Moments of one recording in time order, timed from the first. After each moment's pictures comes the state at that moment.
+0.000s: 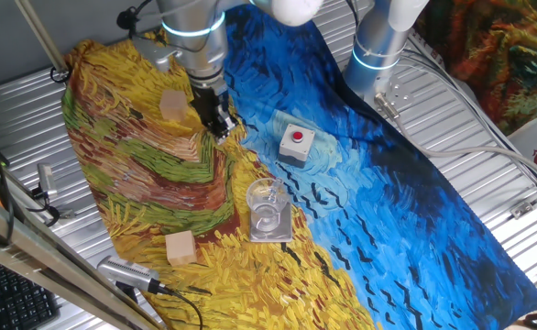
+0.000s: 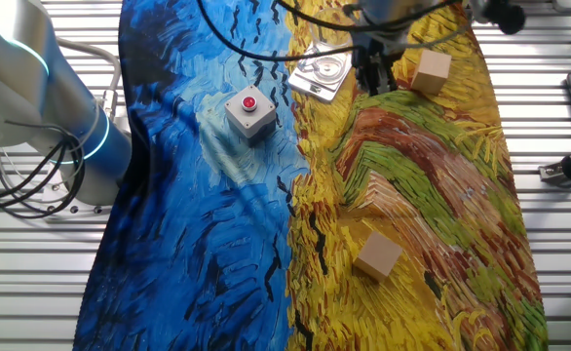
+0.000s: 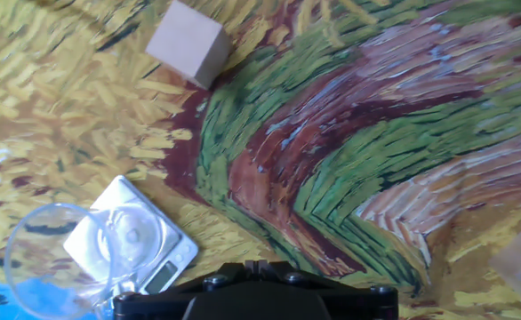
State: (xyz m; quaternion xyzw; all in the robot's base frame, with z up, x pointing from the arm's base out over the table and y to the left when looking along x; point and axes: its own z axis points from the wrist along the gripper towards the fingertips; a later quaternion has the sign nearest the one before) arm 0.486 0.073 0.188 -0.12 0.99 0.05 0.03
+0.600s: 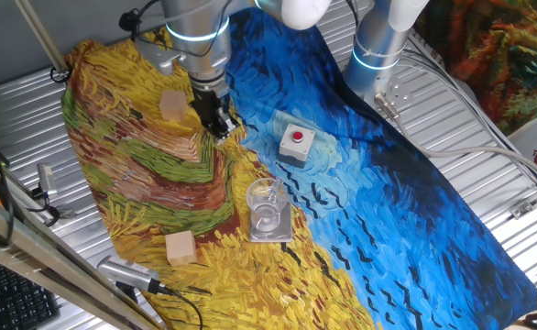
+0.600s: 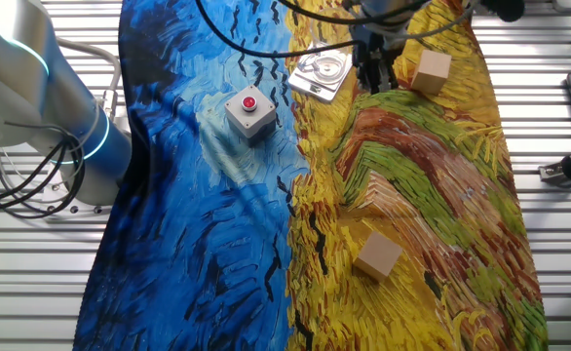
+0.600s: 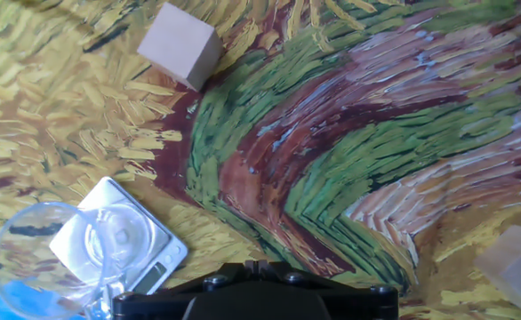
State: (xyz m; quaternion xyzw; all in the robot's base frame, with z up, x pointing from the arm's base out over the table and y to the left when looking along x) arm 0.489 0.074 0.187 -0.12 0.99 0.05 0.02
